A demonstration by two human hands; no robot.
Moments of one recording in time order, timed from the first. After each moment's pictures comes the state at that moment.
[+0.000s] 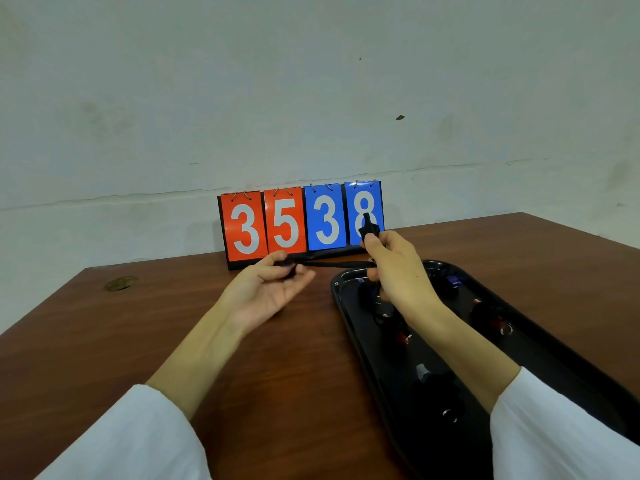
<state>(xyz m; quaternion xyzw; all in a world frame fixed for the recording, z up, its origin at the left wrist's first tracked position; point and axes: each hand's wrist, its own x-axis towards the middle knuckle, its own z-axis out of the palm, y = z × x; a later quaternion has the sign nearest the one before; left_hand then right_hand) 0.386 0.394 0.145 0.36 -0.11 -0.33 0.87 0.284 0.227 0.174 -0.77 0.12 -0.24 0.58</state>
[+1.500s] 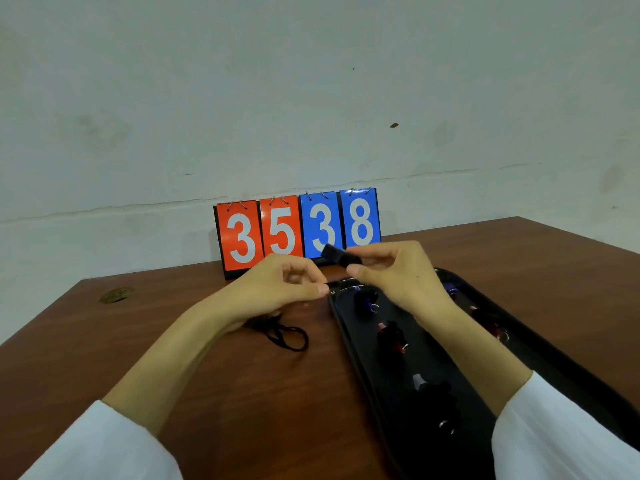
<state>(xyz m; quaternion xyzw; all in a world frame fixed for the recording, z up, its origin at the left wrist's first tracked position) 0.348 0.390 0.194 0.82 -0.38 -0.11 0.42 0.278 0.209 0.177 -0.81 0.05 -0.25 0.52</state>
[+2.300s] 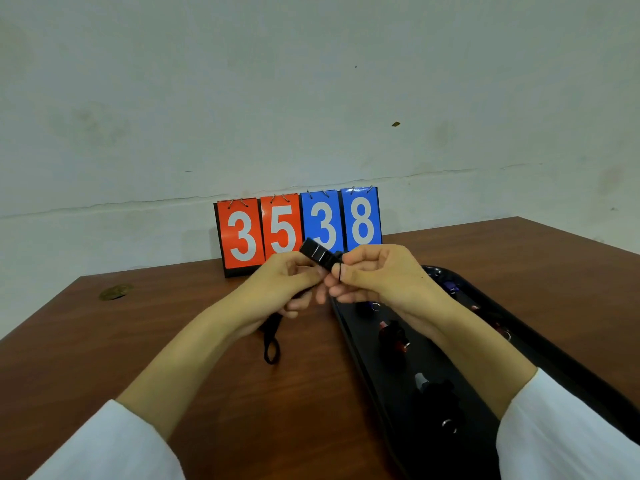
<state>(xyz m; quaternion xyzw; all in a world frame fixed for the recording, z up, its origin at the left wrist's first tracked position) 0.342 0.382 0.186 0.74 -0.36 -0.17 0.54 0.271 0.220 0.186 -0.71 -0.04 -0.09 0.69</state>
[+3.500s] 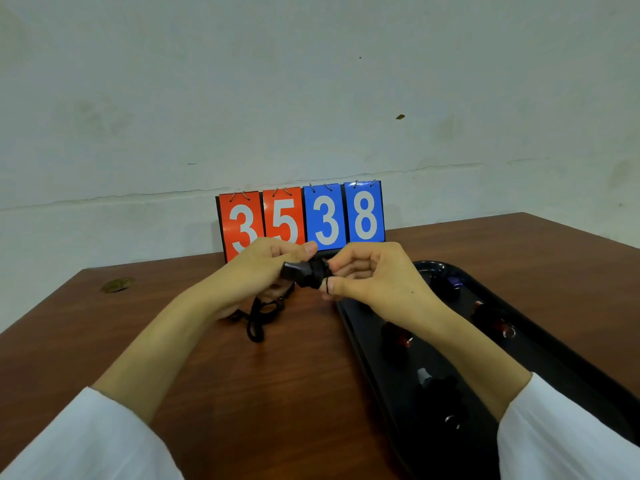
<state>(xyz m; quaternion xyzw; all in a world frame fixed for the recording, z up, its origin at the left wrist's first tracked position) 0.353 0.396 0.197 0.80 -0.34 -0.11 0.48 0.267 0.235 0.180 -0.82 -0.09 -0.18 0.54</state>
